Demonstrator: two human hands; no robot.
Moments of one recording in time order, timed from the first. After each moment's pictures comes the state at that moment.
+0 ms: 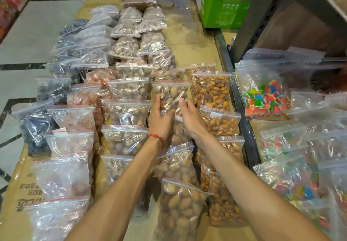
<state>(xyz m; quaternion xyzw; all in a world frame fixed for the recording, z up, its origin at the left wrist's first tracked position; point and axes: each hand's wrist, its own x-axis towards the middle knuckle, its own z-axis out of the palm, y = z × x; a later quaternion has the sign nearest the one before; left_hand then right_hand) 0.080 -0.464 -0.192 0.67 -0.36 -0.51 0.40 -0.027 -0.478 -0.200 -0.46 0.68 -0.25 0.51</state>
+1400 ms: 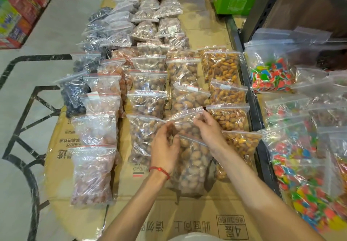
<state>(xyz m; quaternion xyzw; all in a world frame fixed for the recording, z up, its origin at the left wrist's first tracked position) 0.106 -0.272 -0.196 0.69 -0.49 -0.36 0.38 -0.046 -0.335 -0.222 -0.39 0.65 -0.27 0.59</state>
